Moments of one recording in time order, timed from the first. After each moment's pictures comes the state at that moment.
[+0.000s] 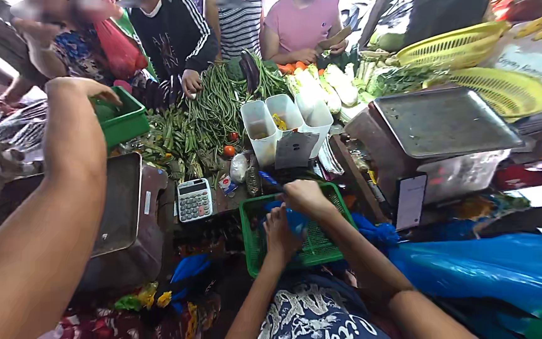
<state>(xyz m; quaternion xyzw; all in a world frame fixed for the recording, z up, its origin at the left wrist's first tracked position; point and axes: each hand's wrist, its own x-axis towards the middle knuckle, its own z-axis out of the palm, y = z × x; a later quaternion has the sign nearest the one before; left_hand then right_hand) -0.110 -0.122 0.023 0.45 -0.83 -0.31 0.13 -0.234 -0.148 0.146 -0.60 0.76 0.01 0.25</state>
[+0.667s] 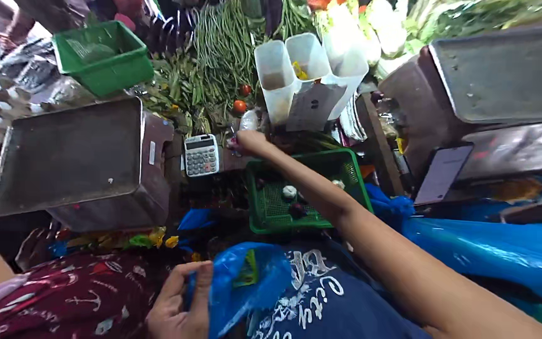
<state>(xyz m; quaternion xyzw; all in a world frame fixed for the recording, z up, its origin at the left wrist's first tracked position) 0.069 -0.012 0.204 0.59 -0.63 -0.35 0.38 -0.169 -0.291 0.062 -0.67 0.66 -0.08 0.32</state>
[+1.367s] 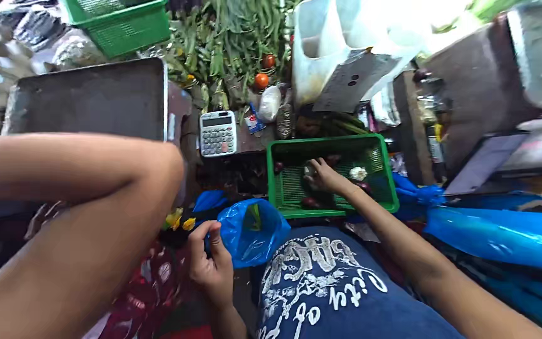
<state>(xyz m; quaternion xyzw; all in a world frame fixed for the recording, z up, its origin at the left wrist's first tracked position) 0.094 -0.059 0.118 0.51 -0.68 -0.09 0.52 -0.254 -0.103 -0.064 -0.59 0.70 -0.14 0.37</state>
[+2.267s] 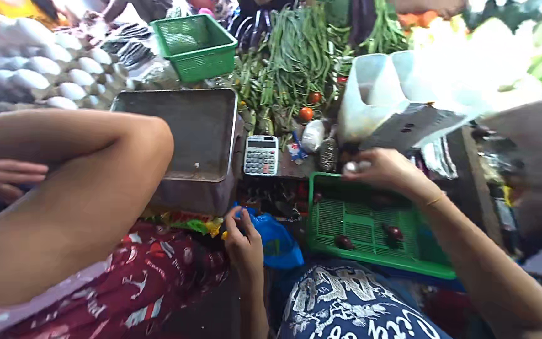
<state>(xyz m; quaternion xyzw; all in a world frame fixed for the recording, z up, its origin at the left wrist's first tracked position) 0.105 -0.120 0.074 0.68 -0.57 -0.10 0.45 -0.220 -0.195 0.133 -0.64 0.73 -0.09 0.23</state>
